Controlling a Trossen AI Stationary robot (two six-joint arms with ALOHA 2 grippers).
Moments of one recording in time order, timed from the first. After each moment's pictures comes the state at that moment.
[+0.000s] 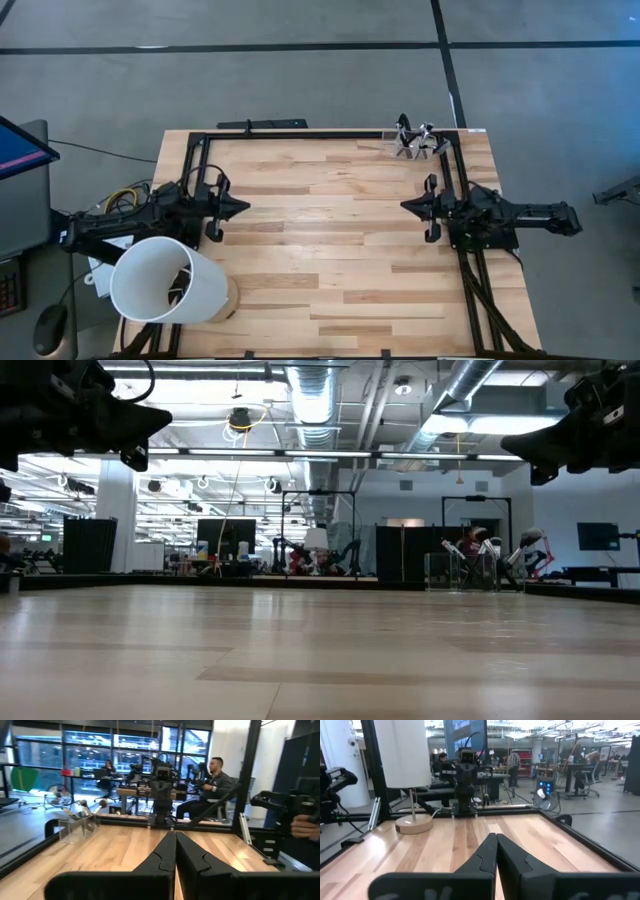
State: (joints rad) left arm 0.18 0.14 0.01 0.28 0.22 -0.07; right arm -0.01 0.00 0.01 0.05 0.05 -0.03
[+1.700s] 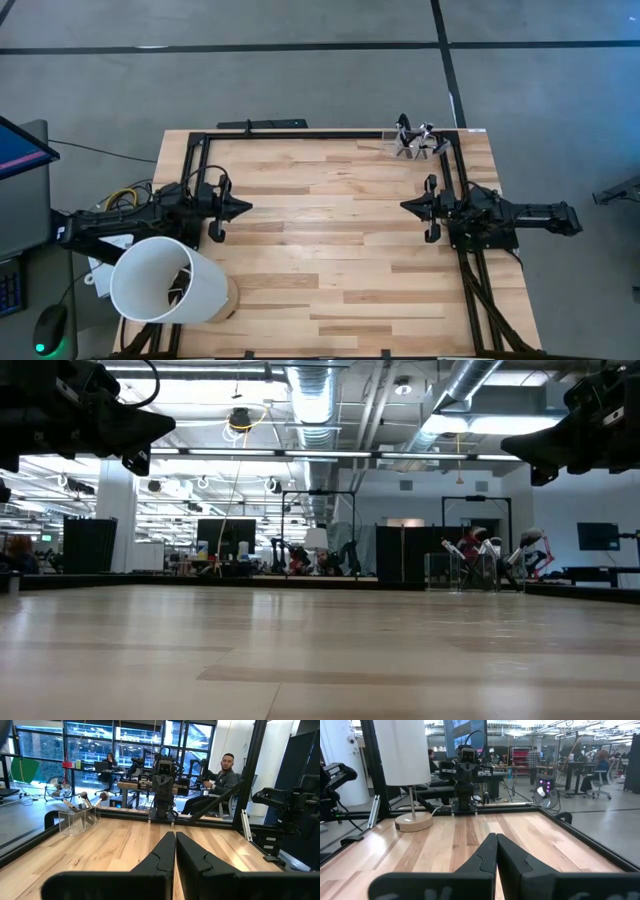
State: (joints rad) left arm 0.16 0.19 0.01 0.30 0.18 -0.08; right arm -0.01 0.00 0.01 0.04 0.05 -0.03
